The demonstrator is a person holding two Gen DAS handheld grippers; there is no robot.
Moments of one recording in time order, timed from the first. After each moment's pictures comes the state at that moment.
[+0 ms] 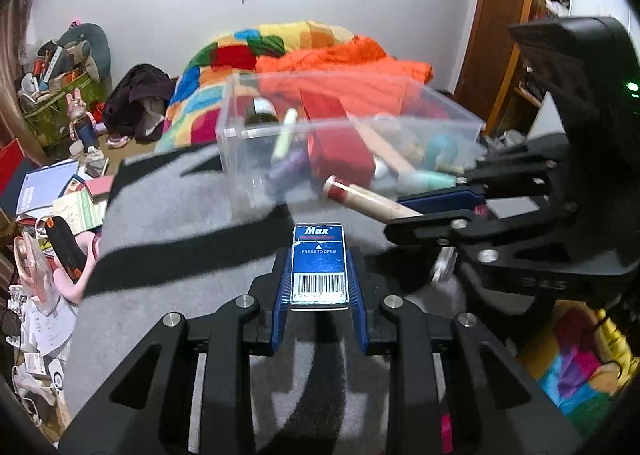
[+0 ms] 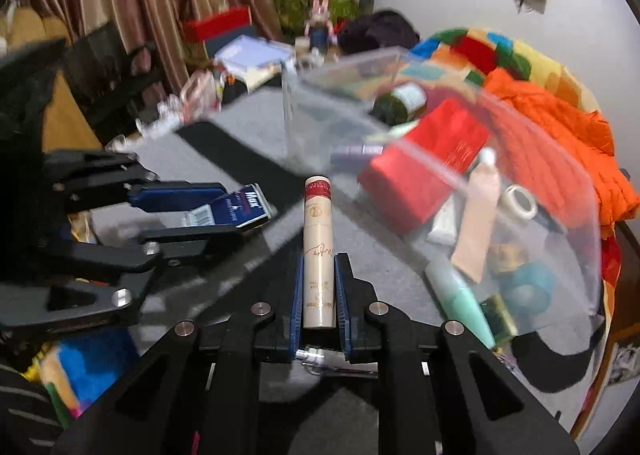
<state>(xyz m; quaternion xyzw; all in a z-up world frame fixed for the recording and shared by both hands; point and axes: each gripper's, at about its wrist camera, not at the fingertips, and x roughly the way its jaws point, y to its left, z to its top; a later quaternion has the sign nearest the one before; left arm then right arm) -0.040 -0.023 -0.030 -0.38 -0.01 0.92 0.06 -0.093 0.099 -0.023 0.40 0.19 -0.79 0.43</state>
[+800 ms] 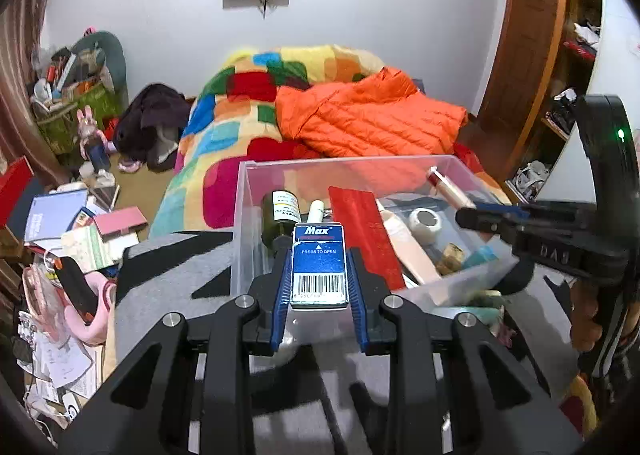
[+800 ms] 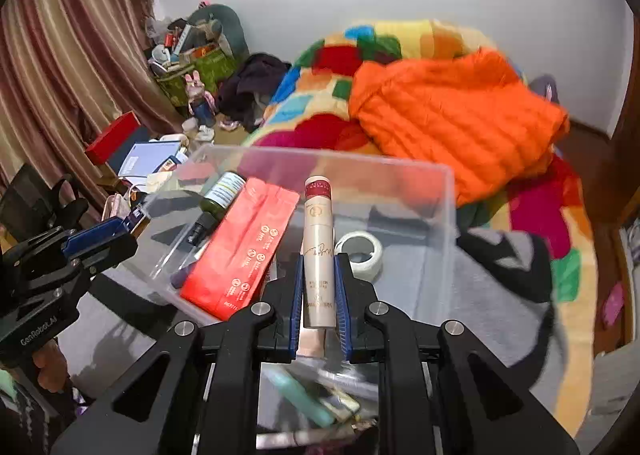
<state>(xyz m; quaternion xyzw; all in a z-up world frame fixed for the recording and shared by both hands) -0.149 -0.033 0.010 -0.38 -0.02 0.92 0.02 -0.208 0.153 -0.003 0.43 0.02 -0.86 0.28</state>
